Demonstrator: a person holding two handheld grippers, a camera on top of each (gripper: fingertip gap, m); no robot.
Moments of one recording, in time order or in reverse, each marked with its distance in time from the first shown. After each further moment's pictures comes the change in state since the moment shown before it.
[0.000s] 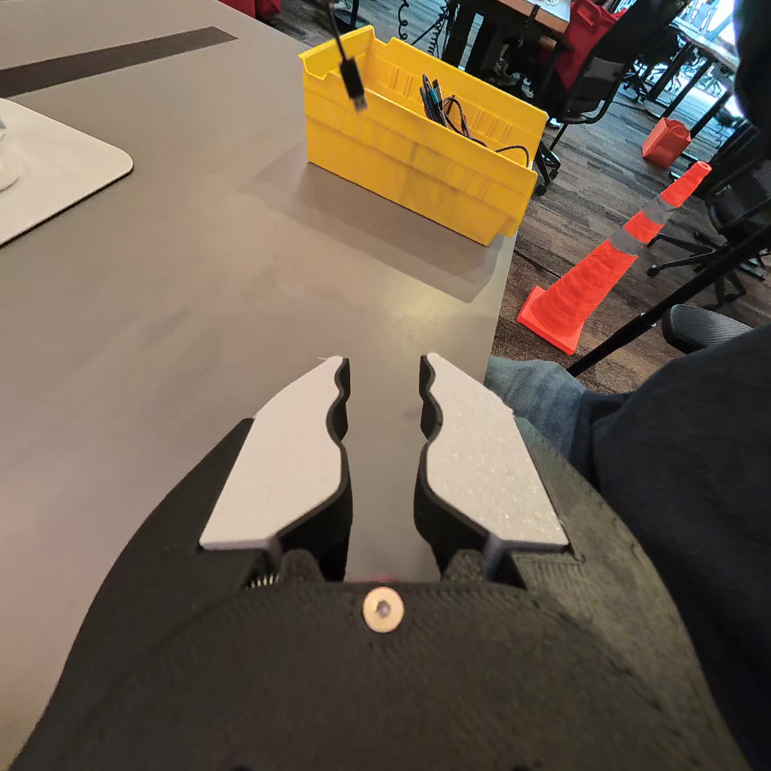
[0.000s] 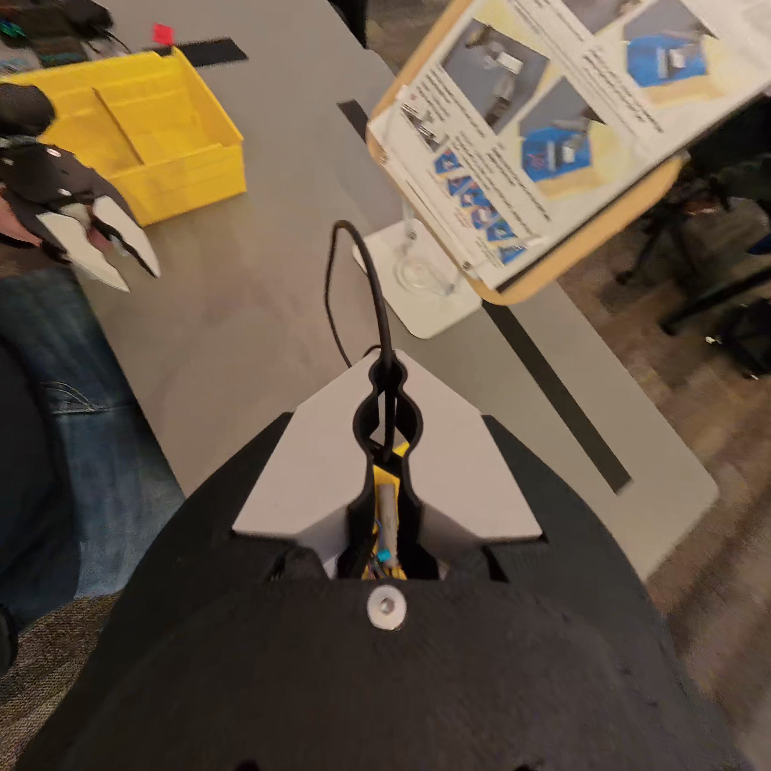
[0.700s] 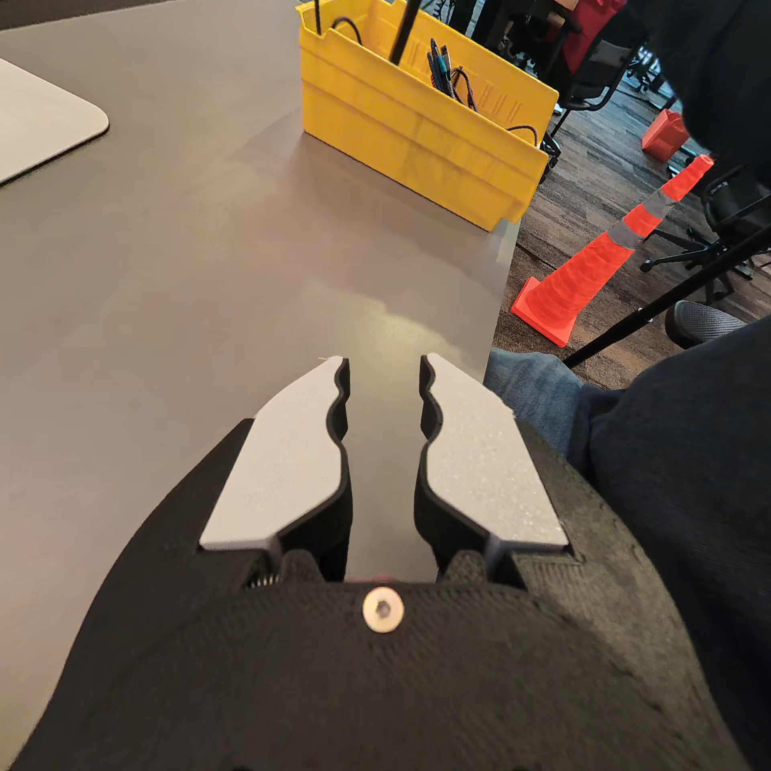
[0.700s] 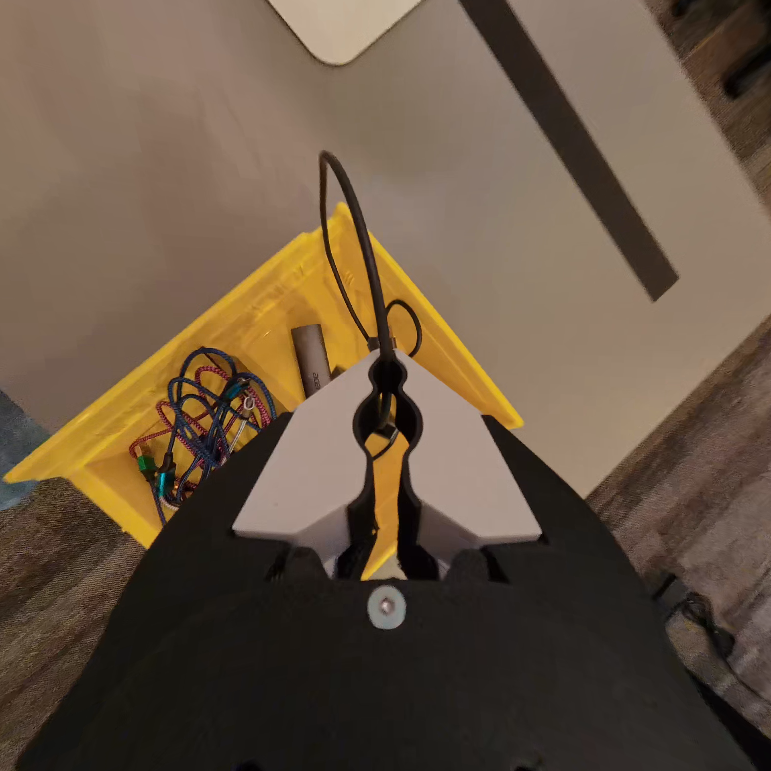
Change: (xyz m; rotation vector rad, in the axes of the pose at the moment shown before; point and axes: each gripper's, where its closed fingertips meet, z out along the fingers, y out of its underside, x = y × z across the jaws) left arm -0.002 0.010 0.011 -0.040 0.010 -0.040; right arm 0.077 0.213 0.052 -0.384 0.066 0.124
